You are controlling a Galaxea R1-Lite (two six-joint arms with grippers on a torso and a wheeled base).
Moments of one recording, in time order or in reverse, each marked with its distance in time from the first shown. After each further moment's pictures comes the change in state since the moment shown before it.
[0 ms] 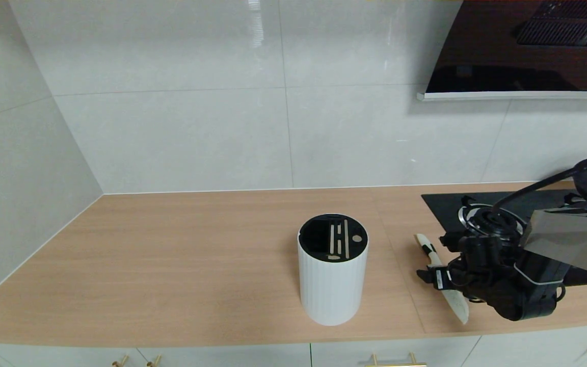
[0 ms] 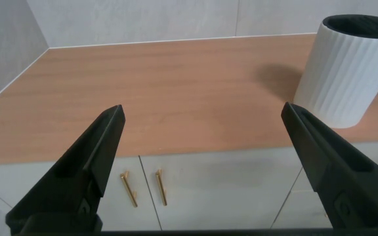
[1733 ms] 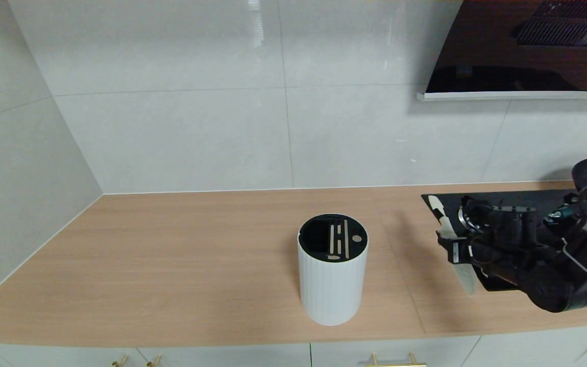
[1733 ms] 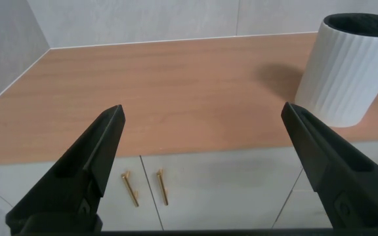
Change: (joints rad) left arm 0.000 0.000 -0.026 0.007 -0.015 0.006; right arm 0.009 -0.317 0.138 -0.033 -0.002 0.000
